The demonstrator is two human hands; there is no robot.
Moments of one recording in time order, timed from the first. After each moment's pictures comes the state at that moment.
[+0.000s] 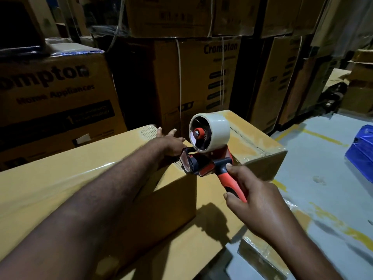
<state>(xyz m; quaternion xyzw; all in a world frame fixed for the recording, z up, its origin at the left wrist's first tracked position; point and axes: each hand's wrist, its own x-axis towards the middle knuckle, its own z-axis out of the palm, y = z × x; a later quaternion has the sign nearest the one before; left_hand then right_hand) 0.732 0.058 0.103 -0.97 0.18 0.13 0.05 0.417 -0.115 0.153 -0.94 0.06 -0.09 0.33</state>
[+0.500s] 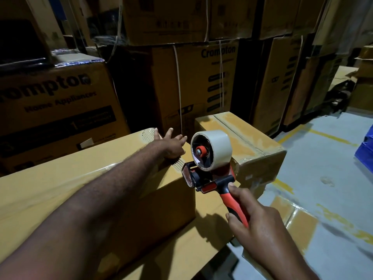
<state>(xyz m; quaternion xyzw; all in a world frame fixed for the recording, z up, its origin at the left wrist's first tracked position) 0.684 0.037 0.133 -0.98 0.19 0.09 0.06 0.378 -0.135 0.123 -0.92 0.05 -0.07 0.37</state>
